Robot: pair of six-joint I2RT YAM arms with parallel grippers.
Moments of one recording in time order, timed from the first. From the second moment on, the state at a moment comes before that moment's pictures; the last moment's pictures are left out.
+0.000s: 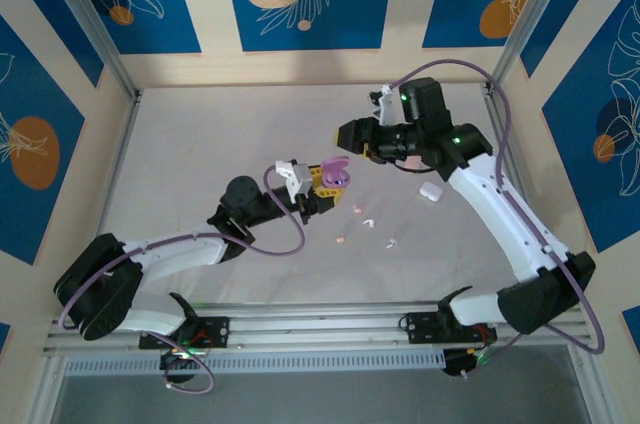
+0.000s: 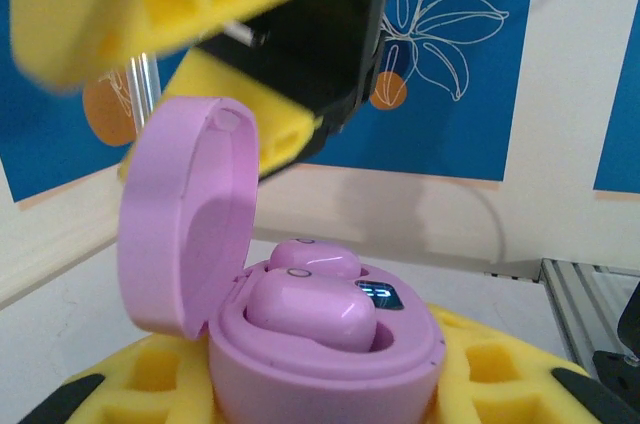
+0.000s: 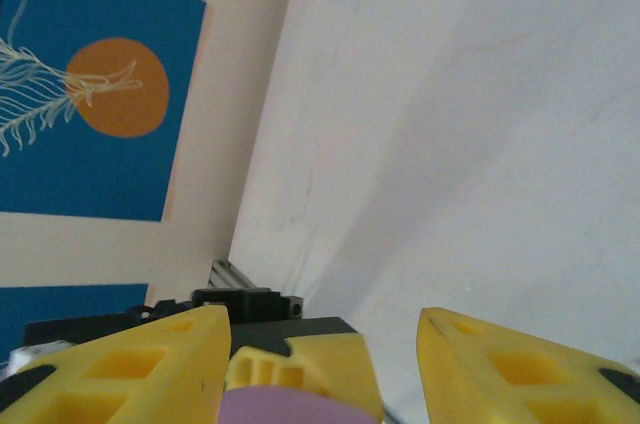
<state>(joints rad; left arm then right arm) -0.80 1.34 0.62 0.88 0.46 -0.05 0.46 1.35 1.46 -0.78 -0.59 0.67</state>
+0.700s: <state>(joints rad) -0.80 1.33 0.62 0.93 0.46 -0.10 0.31 1.20 1.14 -0.62 -0.97 0.76</state>
